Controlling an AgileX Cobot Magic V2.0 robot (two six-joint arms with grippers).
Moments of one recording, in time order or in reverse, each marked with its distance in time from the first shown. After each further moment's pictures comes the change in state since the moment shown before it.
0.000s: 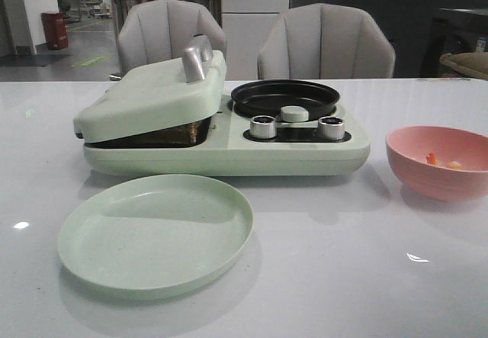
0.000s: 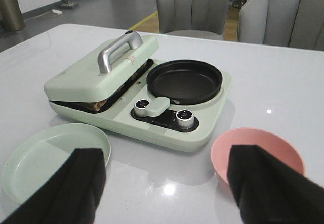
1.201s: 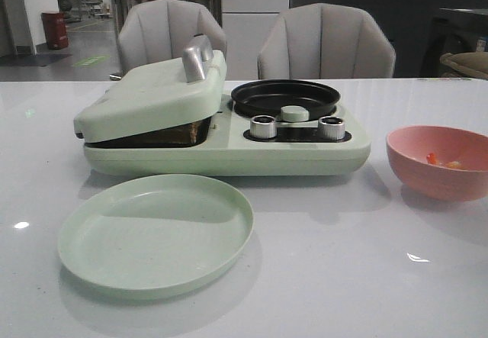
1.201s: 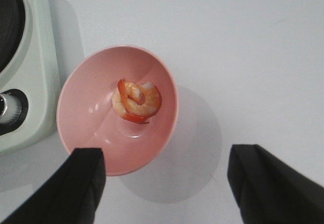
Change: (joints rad) left arm 0.000 0.000 0.000 0.000 0.000 0.000; right arm -0.633 0.867 -0.423 0.383 0.253 -0.145
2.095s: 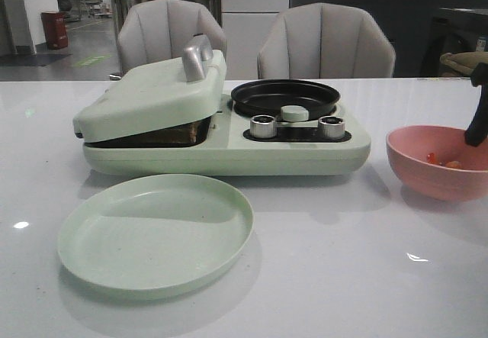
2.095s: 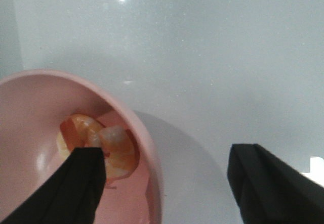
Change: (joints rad) left arm 0.000 0.000 0.001 0.000 0.000 0.000; right arm -0.004 0.538 -0.260 0.108 -0.011 -0.207
